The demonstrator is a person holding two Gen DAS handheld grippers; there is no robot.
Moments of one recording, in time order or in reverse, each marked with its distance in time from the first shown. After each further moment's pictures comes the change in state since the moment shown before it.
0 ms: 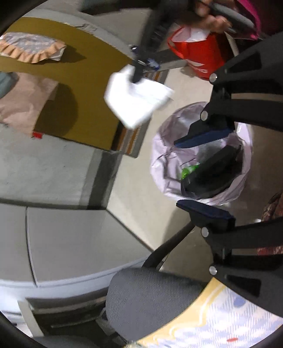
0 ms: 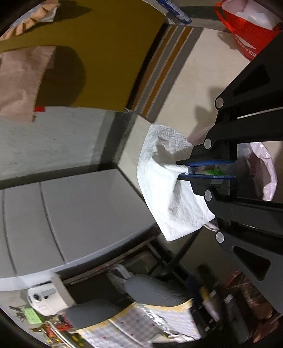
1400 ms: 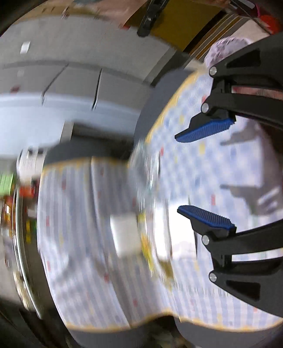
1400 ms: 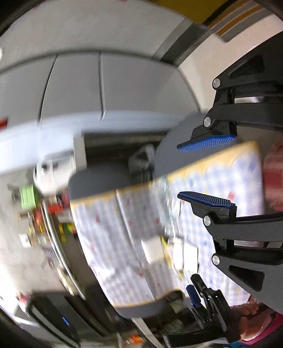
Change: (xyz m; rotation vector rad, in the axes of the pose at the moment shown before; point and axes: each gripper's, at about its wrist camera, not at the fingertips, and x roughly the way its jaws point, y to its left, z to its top) left arm -0.275 0.184 -0.076 -0.454 -0.288 0.678; right arm -0.082 0.268 0.043 -0.421 -0.225 0.548
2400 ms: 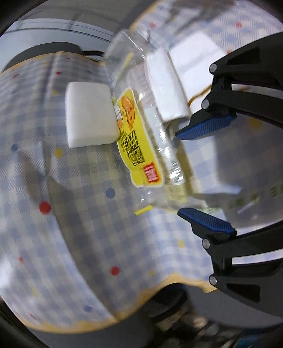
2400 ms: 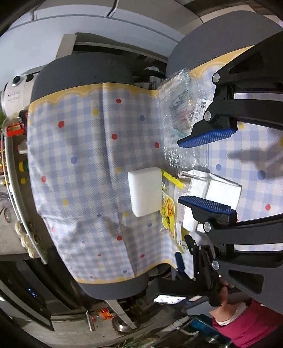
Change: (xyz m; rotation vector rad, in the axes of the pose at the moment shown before) left arm 0.148 0.187 0.024 0.089 0.250 0.222; right arm 0.183 0.158 0.029 -0.127 0.160 0.243
